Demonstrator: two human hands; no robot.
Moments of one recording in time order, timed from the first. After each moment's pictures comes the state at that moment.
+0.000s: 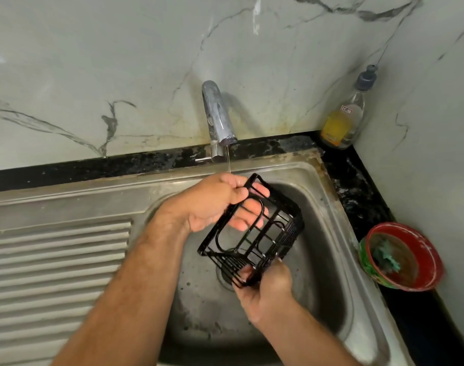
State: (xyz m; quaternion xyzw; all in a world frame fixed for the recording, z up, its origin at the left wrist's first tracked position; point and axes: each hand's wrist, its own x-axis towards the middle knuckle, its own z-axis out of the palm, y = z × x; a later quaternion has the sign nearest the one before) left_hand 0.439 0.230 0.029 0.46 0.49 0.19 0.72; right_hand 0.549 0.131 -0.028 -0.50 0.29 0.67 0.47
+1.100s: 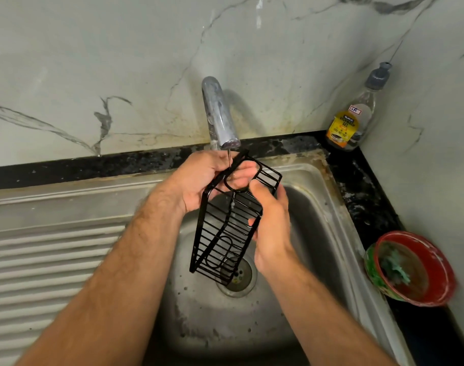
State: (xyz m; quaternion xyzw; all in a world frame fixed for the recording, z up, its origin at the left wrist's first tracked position) left_hand 0.429 0.279 0.014 0.30 0.50 0.37 0.72; right_hand 0.549 0.209 -0.037 -0.59 -0.19 0.61 0.49
